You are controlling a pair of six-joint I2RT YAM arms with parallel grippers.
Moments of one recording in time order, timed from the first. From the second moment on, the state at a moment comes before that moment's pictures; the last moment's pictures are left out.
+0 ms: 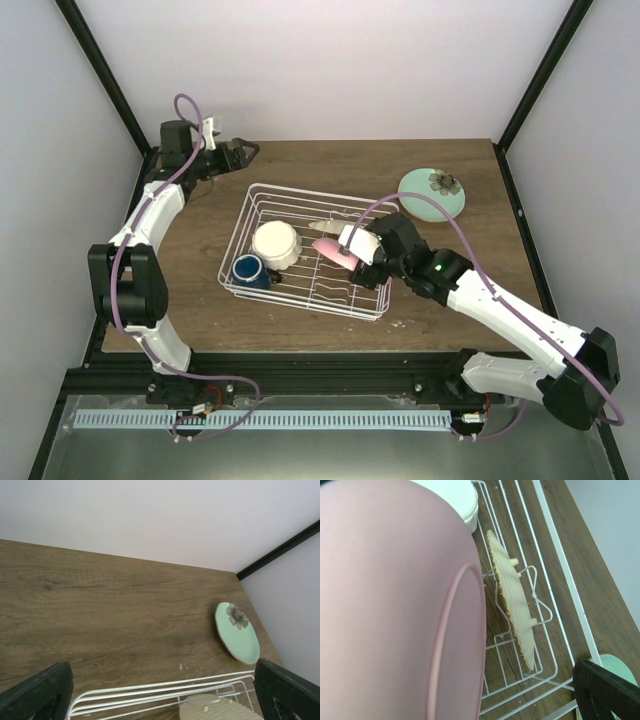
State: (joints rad) left arm -0.02 1.73 1.43 -0.19 0.66 -0.38; right arm 0.78 1.12 0.92 -0.51 0.11 -0.57
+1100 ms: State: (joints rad) left arm 0.01 1.74 1.46 -0.22 0.61 -0.37; right arm 0.75 1.29 1.04 -0.40 0.11 -0.49
